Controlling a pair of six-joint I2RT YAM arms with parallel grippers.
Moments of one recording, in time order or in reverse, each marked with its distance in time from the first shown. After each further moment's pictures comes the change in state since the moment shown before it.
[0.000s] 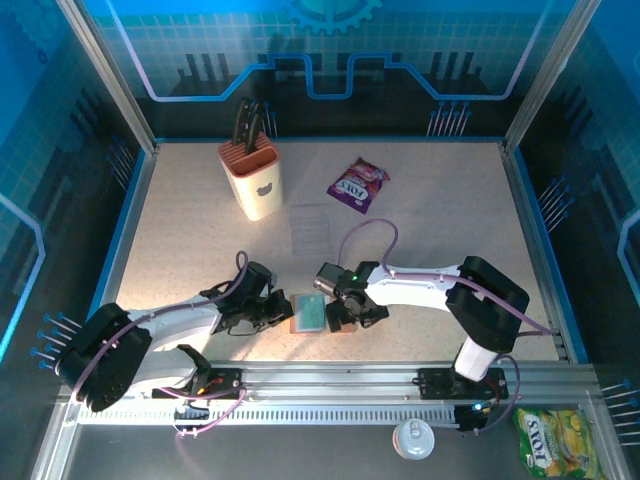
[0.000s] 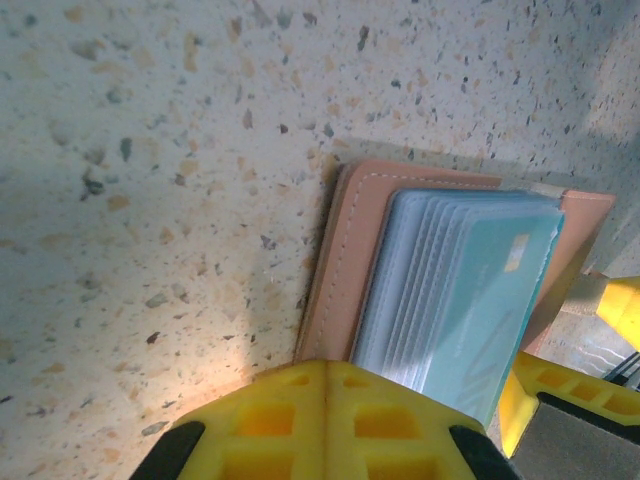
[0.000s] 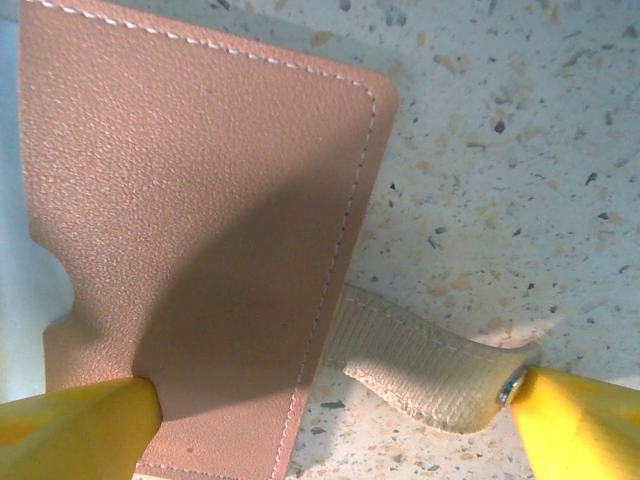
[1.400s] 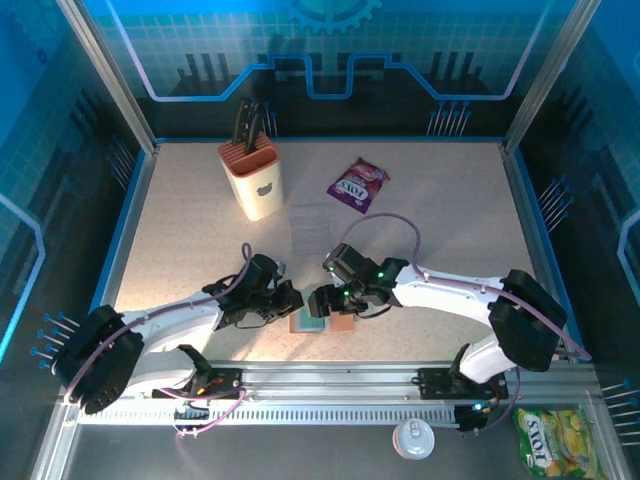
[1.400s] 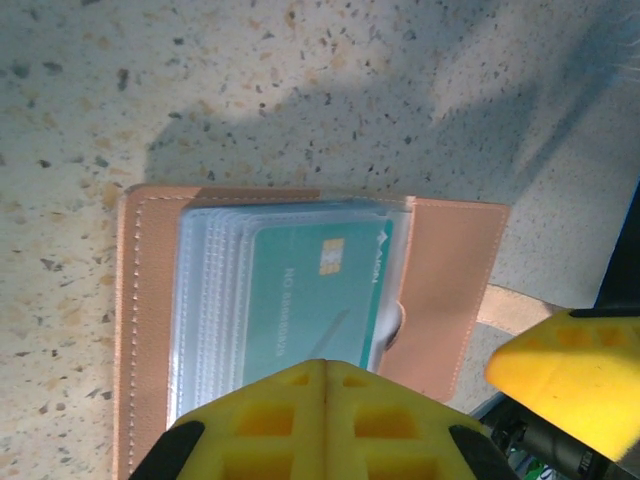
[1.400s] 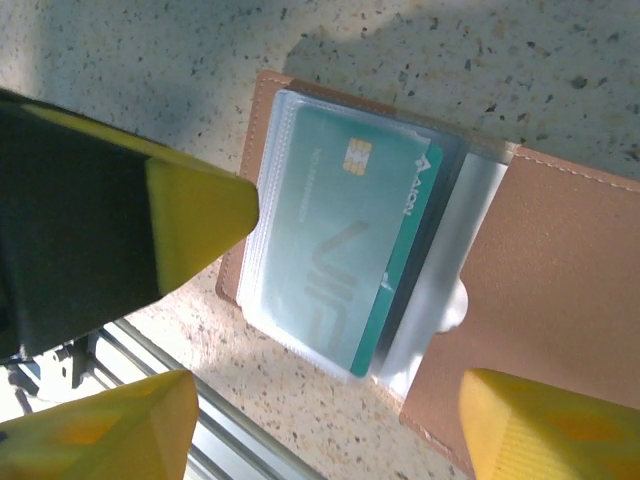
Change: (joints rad) left arm -0.056 -0.018 0.081 0.014 -0.015 -0.053; right arm -0.063 -0.198 -0.090 0.352 -0.344 0.009
